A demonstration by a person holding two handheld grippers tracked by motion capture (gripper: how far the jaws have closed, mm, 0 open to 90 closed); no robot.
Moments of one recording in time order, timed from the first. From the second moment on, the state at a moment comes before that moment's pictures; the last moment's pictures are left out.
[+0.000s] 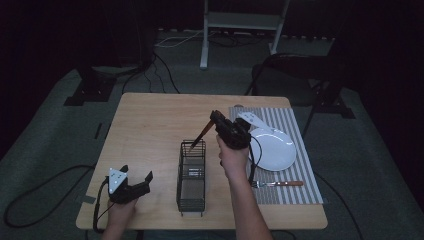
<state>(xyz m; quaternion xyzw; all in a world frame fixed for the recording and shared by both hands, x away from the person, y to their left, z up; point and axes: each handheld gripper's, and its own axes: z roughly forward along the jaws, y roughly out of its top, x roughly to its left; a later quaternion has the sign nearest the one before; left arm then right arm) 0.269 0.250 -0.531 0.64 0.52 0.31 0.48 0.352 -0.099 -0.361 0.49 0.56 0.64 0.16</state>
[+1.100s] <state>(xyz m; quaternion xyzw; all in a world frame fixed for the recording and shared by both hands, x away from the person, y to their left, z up) 0.270 0.249 -0.532 0.64 0.52 0.31 0.48 0.391 -0.174 -0.309 0.54 0.48 0.65 0.23</state>
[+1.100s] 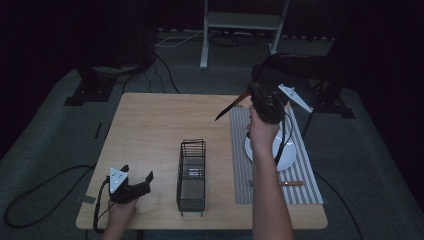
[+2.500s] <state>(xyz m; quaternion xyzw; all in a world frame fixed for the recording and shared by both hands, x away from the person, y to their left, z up) 0.275 0.248 -0.537 0.65 0.52 0.31 0.46 0.508 -0.290 -0.415 0.71 0.38 0.57 0.18</state>
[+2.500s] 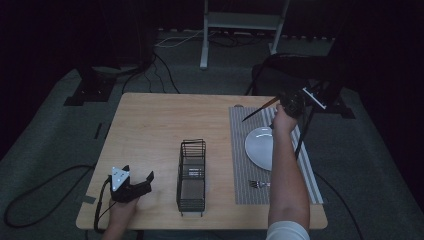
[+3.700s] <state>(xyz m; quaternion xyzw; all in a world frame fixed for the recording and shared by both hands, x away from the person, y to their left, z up) 0.273 0.244 -0.538 0.65 0.52 0.32 0.45 0.546 -0.352 -0.497 0.78 0.28 0.55 0.08</state>
